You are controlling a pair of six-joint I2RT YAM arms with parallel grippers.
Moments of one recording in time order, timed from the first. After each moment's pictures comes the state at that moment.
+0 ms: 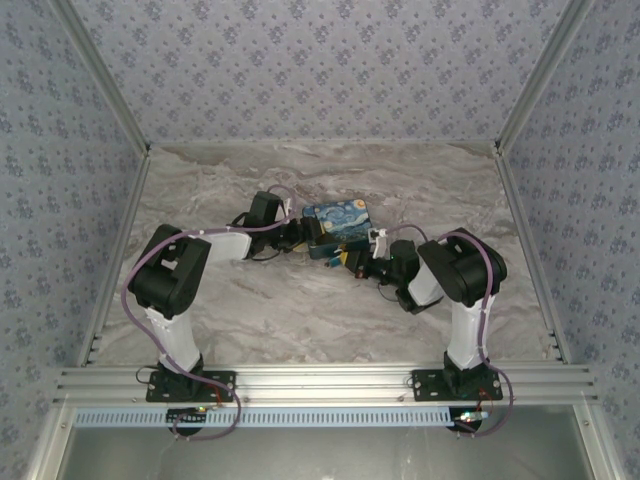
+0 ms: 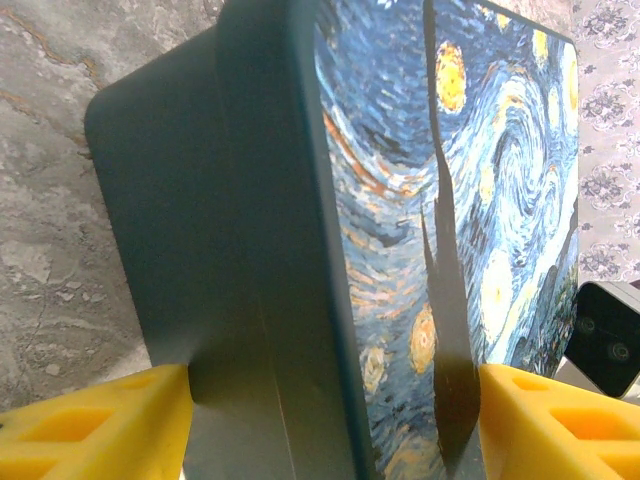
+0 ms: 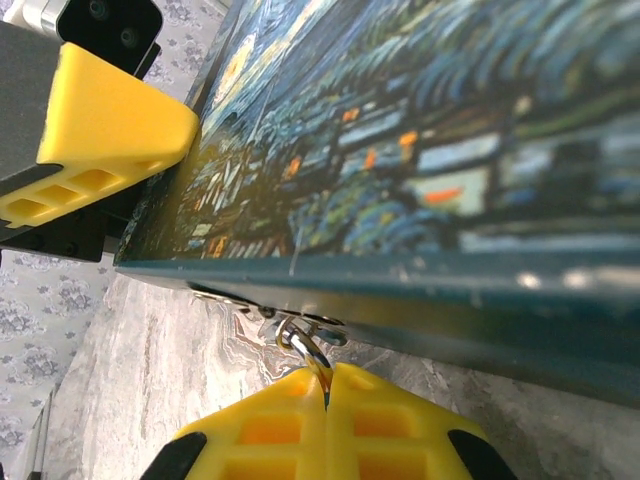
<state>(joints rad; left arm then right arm) -0.48 1.86 0.98 0.15 0.52 -0.81 0.45 1.96 0.43 1.22 -0.52 0.71</state>
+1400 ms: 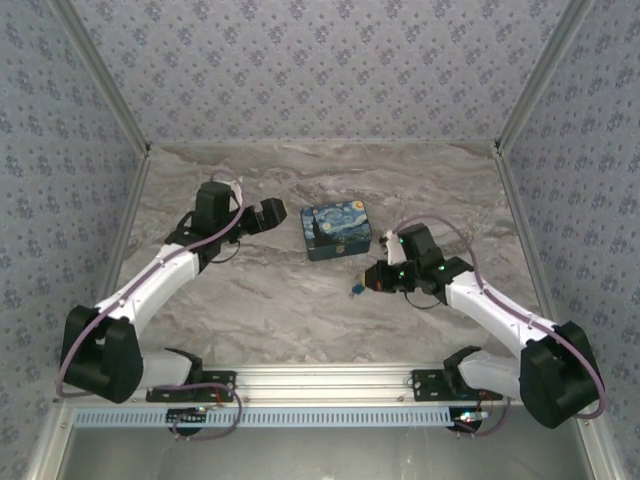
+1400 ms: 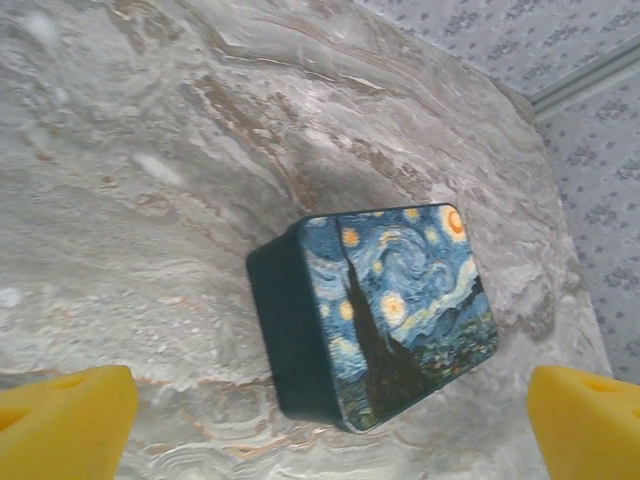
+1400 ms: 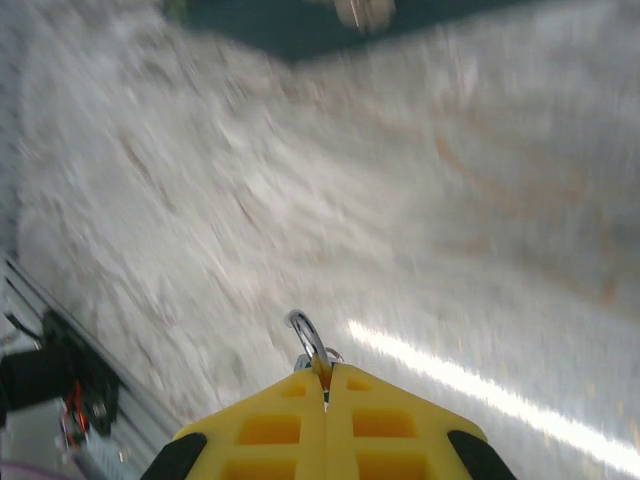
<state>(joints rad) -0.36 1.28 0.88 -0.18 0.27 -0.62 0.49 1.16 0.65 -0.45 -0.49 0.52</state>
